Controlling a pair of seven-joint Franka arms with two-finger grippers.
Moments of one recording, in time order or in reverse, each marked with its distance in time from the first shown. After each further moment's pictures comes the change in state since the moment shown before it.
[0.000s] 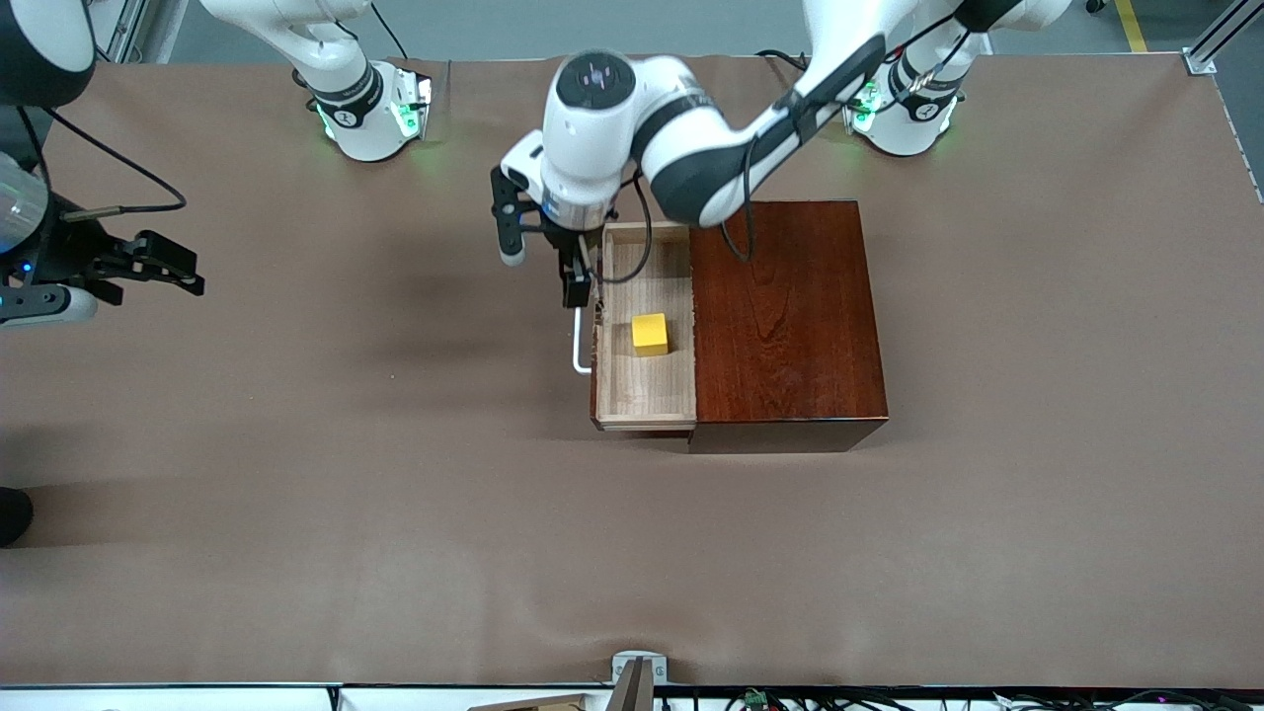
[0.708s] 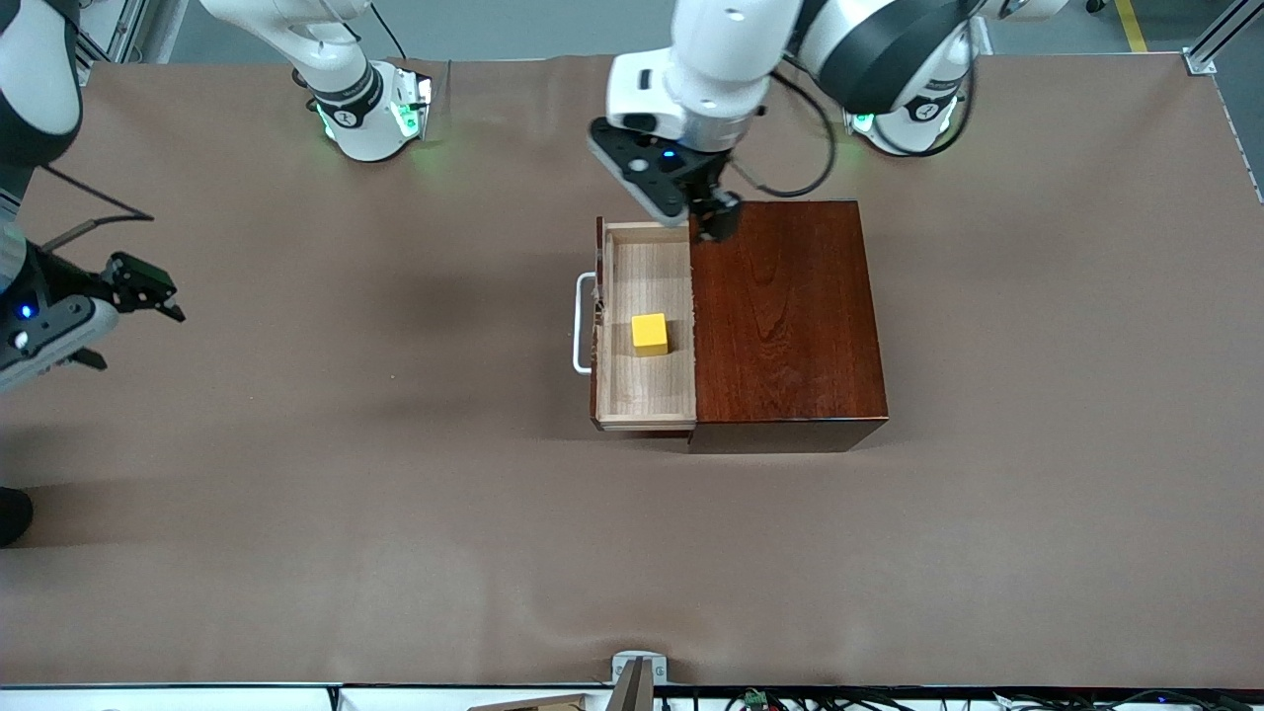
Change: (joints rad) left arm 0.201 -0.353 -0.044 -0.081 -0.243 -0.330 -0.347; right arm 0.000 0.090 -0.047 0.078 -0.001 0.037 -0.563
